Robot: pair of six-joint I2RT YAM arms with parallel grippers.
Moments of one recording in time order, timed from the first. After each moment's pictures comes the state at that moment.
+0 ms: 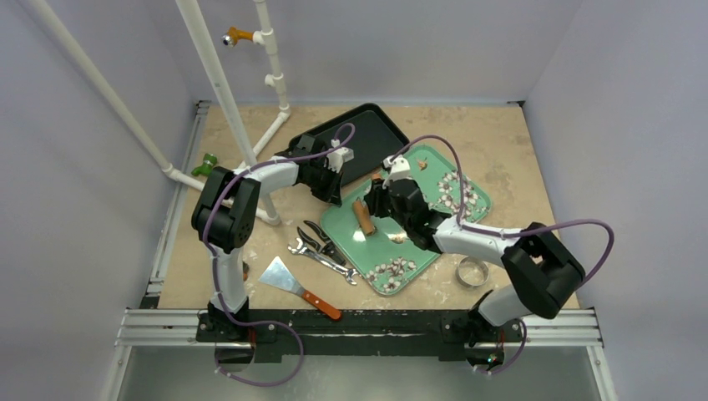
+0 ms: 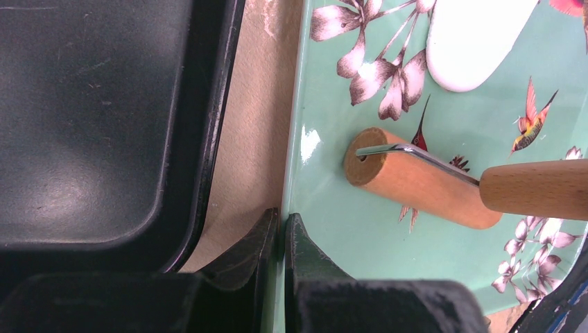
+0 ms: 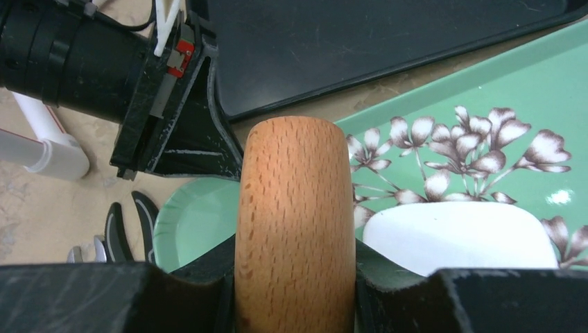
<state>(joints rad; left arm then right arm) -0.40 2.00 1.31 -0.39 0.51 0.09 0.75 1.49 0.70 0.38 0.24 0.40</state>
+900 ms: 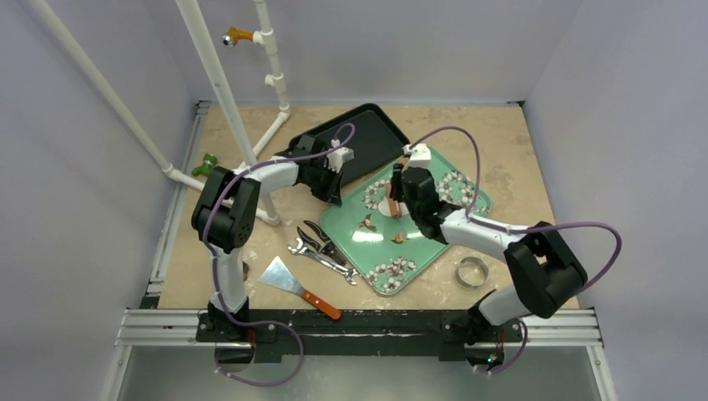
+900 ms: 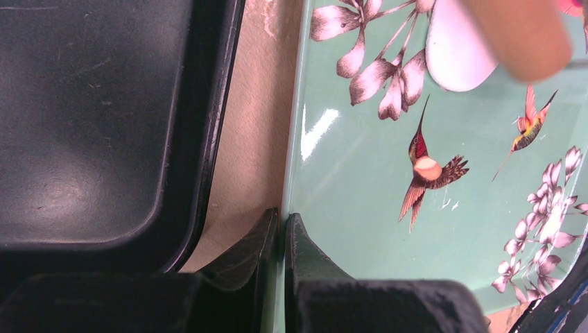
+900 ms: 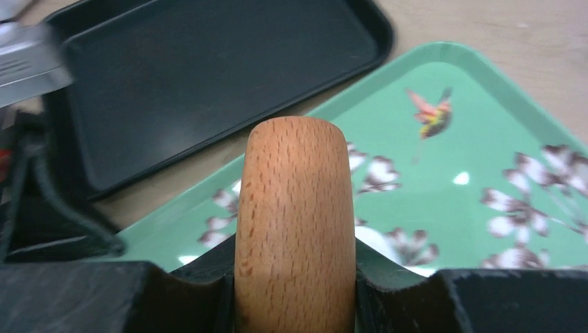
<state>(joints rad) -0.40 2.00 1.31 -0.39 0.51 0.09 0.58 1.46 0.74 0.29 0.41 0.31</state>
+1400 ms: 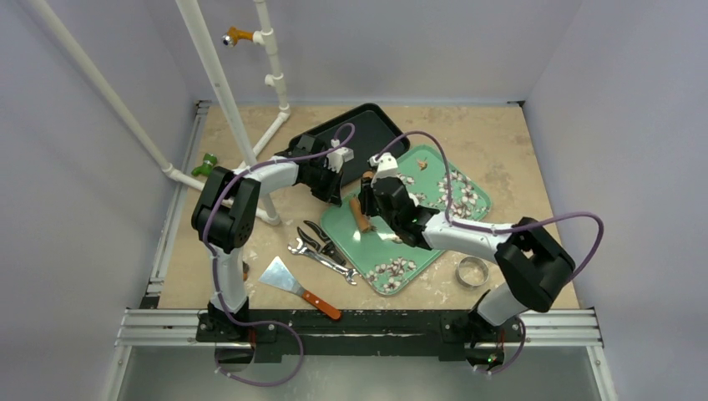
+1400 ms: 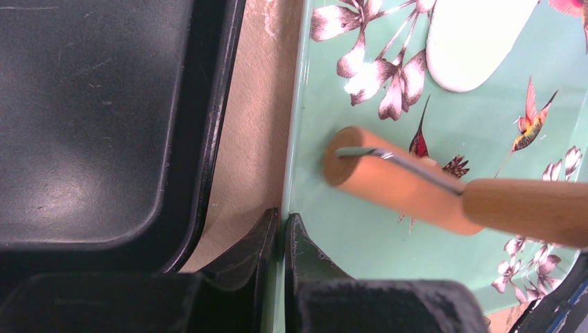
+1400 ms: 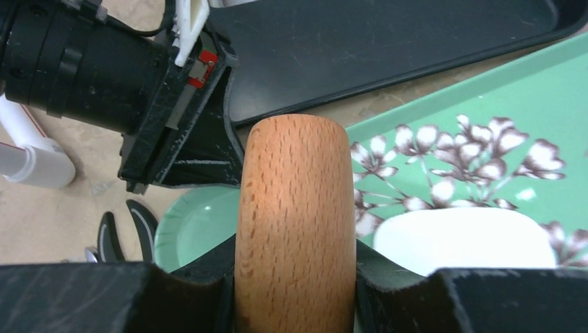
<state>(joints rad) -0.40 2.00 1.31 -0.39 0.51 0.09 0.82 1.56 0.82 0.29 0.36 0.39</state>
